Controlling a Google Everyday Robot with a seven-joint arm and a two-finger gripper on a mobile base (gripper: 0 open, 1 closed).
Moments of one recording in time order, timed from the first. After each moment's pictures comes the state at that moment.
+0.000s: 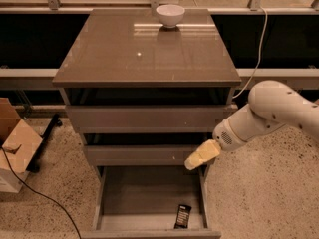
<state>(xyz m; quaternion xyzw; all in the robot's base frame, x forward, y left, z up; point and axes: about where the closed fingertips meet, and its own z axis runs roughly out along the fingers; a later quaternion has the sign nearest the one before) 0.509 -0.150 0.677 -0.34 0.90 0.22 0.14</state>
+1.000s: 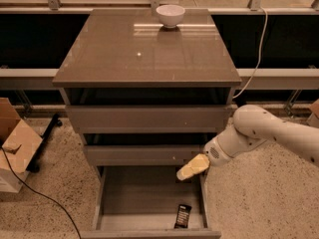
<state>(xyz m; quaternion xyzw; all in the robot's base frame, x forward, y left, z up) 0.508 -0.135 0.580 -0.28 0.91 0.27 0.08</state>
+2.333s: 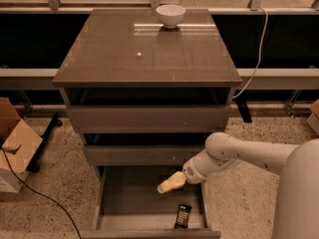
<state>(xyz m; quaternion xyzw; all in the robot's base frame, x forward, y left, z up) 0.514 -0.079 0.446 -0.23 0.92 0.31 0.04</state>
